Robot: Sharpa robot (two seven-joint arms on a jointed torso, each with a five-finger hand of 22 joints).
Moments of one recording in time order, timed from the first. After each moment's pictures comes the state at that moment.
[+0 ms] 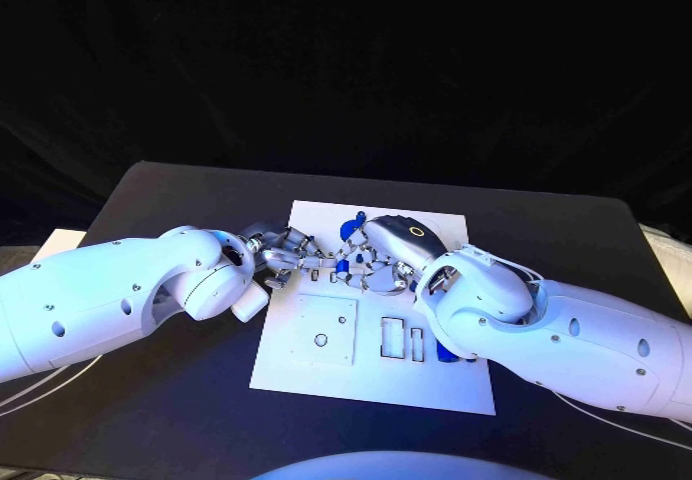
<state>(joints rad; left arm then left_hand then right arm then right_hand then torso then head) 1.22 -0.88 -0.06 1.64 -0.56 -0.25 -0.29 1.43 -0.02 -0.14 0.22 0.09 0.97 0.05 0.61 0.35 1.18 -0.02 0.93 0.60 1.47 -0.08 1.56 1.31 0.08 1.44 0.03 1.33 1.28 1.00 -0.70 0.11 1.74 -1.75 -0.39 -0.29 1.30 -0.15 0.26 0.16 0.41 1.18 0.08 0.09 0.09 1.35 0.01 1.12 1.22 1.47 -0.06 1.49 1.31 0.02 1.47 0.05 1.52 1.31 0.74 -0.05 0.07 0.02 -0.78</state>
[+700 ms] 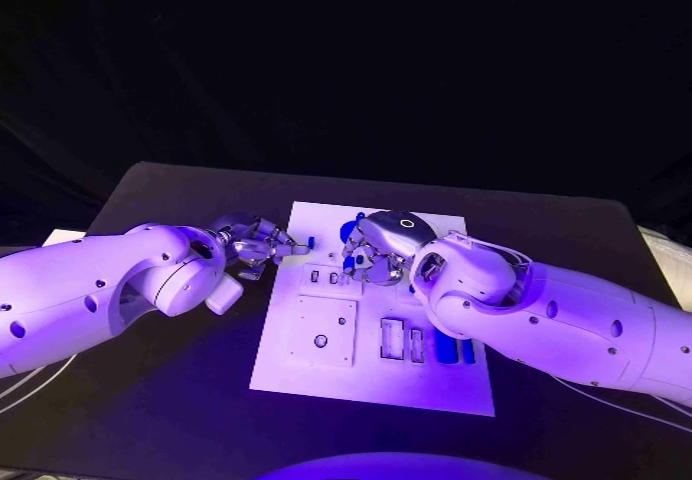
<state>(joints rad) 1.23 -0.97 -0.04 1.64 -0.52 -0.28 -0.25 1.44 -0.01 -0.14 0.22 0.09 0.97 0.05 0.61 0.35 1.18 -0.02 0.91 0.57 1.47 -0.08 1.56 1.31 0.08 1.43 0.02 1.31 1.25 1.06 -0.64 0.08 1.63 -1.80 -0.26 -0.34 1.30 -0.15 0.27 0.16 0.41 1.18 0.08 0.09 0.09 1.35 0.00 1.12 1.21 1.47 -0.06 1.49 1.31 0.02 1.47 0.05 1.52 1.31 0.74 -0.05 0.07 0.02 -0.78</state>
